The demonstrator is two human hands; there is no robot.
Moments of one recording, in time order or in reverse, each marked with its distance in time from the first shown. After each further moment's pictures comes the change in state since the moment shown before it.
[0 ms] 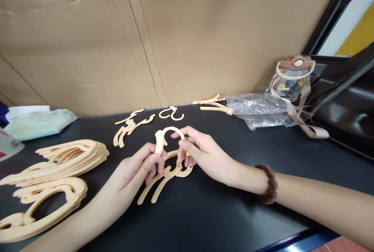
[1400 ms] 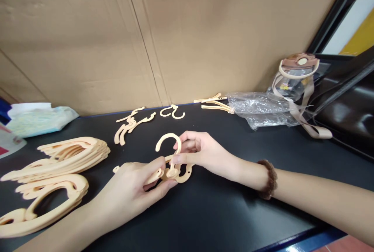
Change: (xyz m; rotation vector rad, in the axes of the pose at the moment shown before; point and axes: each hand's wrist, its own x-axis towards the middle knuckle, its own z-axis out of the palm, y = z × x) left_hand -0.003 -0.005 0.004 0.538 -0.046 0.223; right_hand 0.005 0.005 -0.002 0.249 -0.104 0.159
